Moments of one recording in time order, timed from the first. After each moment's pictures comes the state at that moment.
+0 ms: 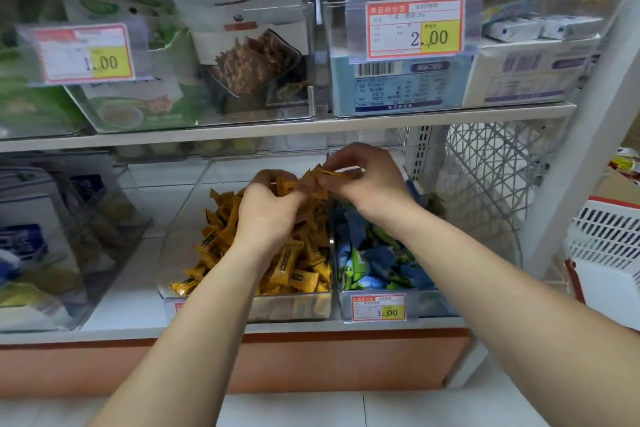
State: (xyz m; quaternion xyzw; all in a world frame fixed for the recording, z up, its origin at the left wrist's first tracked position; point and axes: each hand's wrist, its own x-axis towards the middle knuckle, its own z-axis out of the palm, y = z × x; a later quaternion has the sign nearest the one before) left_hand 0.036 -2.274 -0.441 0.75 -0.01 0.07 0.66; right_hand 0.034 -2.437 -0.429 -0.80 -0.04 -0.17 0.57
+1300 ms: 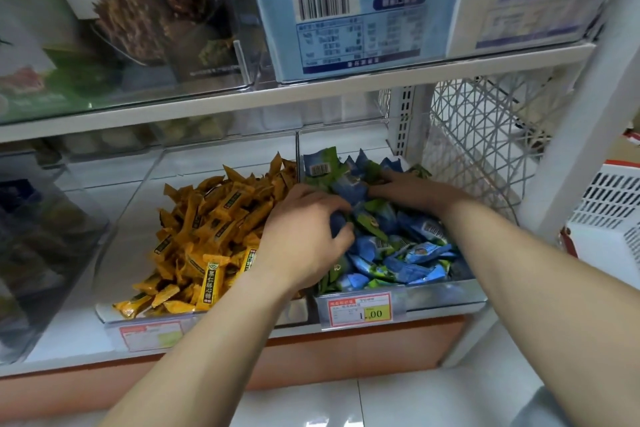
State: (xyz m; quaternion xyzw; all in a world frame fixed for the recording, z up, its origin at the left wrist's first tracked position) left_hand 0.035 -2.330 -0.491 0.92 -0.30 0.16 0.18; right_hand 0.085 -2.559 -0.515 -0.90 0.03 0.13 0.41
